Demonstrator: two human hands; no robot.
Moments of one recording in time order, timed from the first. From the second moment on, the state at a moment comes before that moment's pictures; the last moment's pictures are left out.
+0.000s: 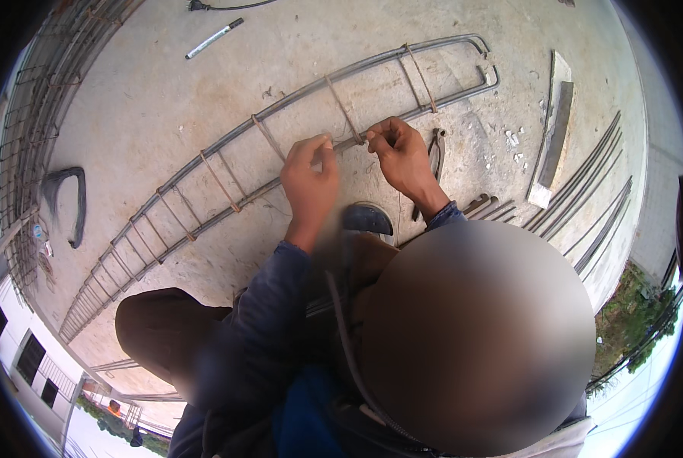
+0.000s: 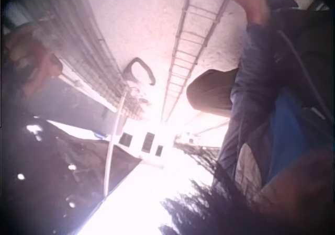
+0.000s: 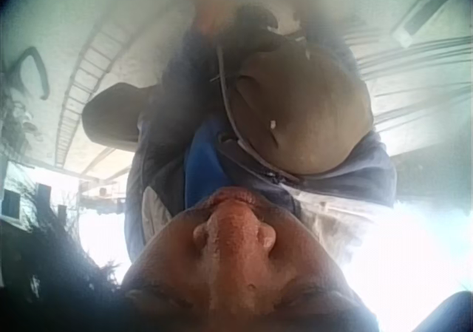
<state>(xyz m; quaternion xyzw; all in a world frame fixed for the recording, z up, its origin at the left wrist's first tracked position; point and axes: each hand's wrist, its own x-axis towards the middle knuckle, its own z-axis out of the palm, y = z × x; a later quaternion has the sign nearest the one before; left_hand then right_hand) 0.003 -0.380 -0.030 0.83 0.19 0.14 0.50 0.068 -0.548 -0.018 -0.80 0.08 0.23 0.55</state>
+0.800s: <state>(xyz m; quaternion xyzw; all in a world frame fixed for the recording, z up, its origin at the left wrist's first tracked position) -0.007 -0.440 -0.049 0.21 0.43 -0.18 0.86 -0.020 -0.670 -0.048 -0.96 0.03 0.21 0.16</state>
